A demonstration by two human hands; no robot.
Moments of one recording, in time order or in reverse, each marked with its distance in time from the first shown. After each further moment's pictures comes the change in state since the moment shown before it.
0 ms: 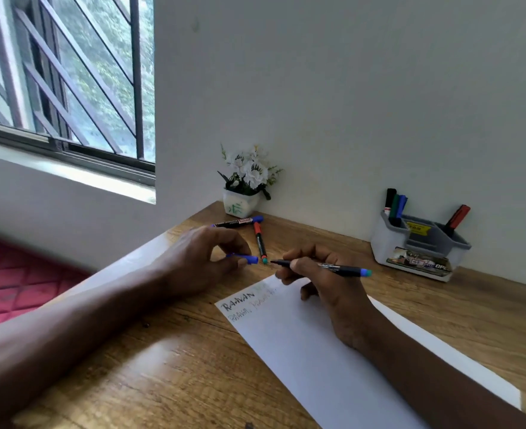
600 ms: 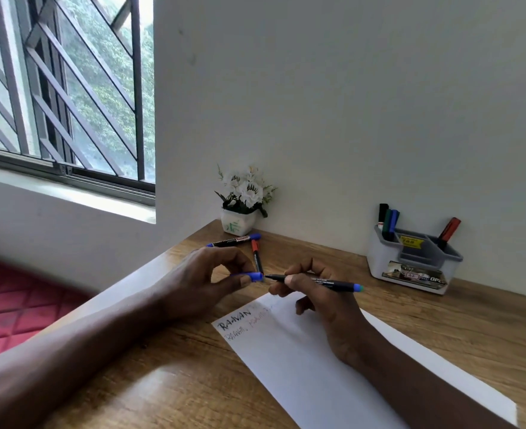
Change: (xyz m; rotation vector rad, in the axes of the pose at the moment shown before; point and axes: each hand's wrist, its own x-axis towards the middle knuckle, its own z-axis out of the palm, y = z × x) left_hand -0.004 0.009 0.003 -0.180 0.010 0.097; right_hand -0.001 0.001 -0.003 0.045 -0.038 -0.066
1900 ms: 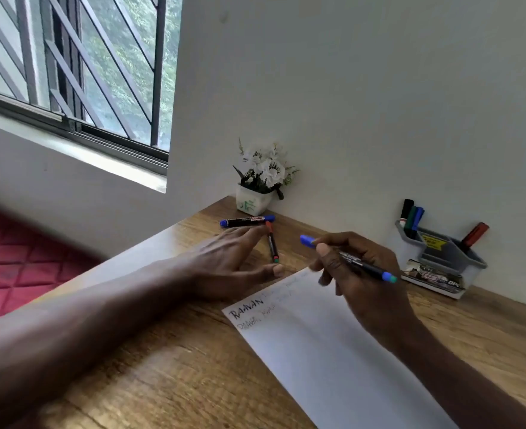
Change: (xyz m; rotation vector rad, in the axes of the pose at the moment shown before) left_hand 0.006 0.002 0.003 0.342 -0.279 -0.186; right_hand 0.004 -0.013 -0.011 -0.389 0.068 -0.404
